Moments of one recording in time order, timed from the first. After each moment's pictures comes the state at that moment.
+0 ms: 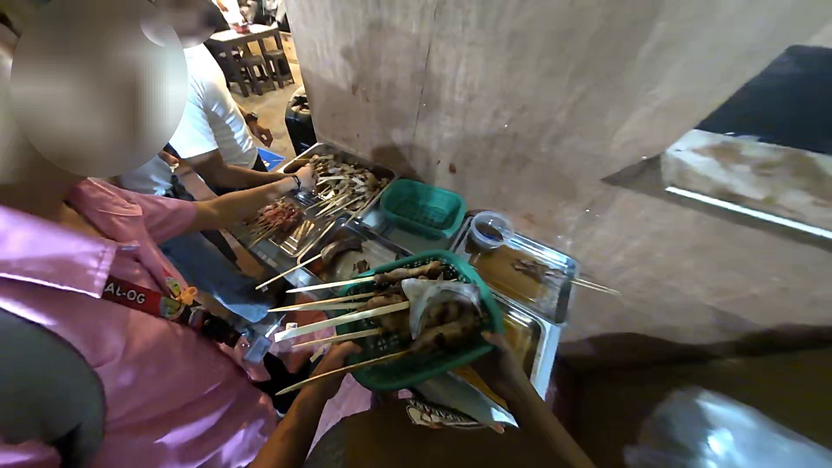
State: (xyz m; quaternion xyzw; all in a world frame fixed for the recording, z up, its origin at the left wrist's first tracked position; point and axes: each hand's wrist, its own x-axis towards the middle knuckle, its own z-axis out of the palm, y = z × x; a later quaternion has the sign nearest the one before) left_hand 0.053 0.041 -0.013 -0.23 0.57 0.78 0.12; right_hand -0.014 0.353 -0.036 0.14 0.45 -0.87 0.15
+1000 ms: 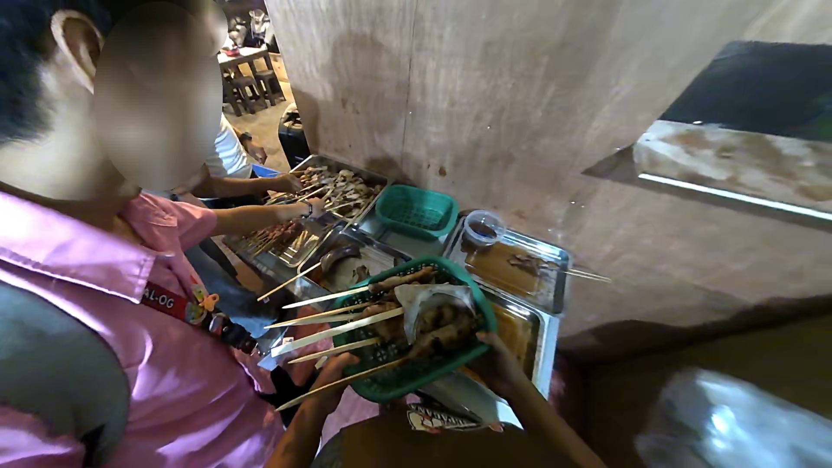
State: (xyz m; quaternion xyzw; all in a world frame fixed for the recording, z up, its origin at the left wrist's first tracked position) left_hand 0.074 0.035 -0.016 -0.23 0.57 0.78 0.12; right_hand 0.004 0.347 -0.028 0.16 0.49 -0.84 0.18
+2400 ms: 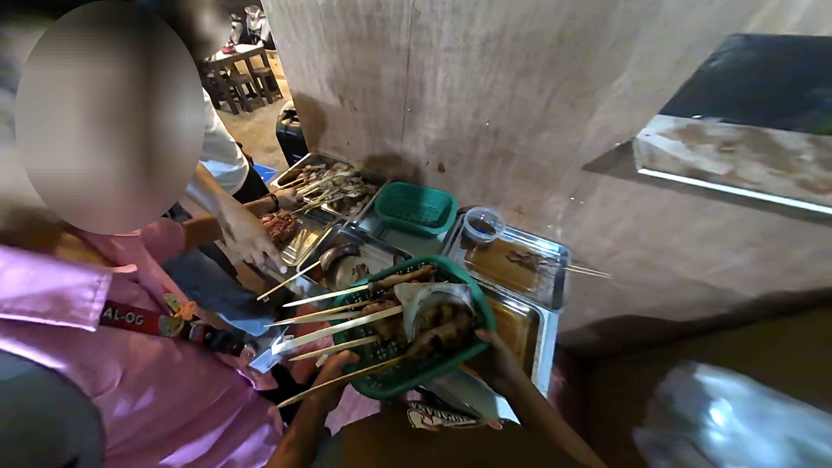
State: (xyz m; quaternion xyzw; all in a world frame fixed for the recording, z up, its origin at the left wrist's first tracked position) left_hand 0.074 0.035 -0.022 -0.23 0.56 0.79 0.10; right_hand 0.005 0.343 -0.027 0.18 0.50 -0.83 0.18
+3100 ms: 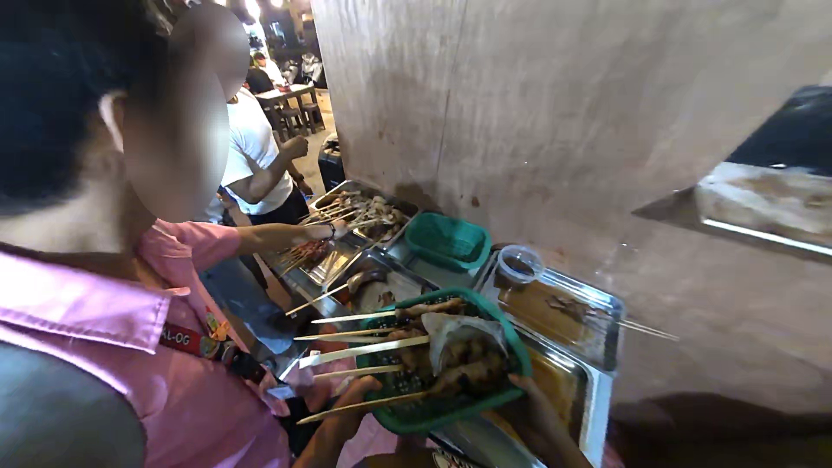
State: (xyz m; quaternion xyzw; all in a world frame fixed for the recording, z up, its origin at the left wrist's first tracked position) left_hand 0.077 0.028 -0.007 -0.19 0.57 0.79 0.13; right_hand 0.005 0.340 -0.027 0.16 0.48 -0.84 0.17
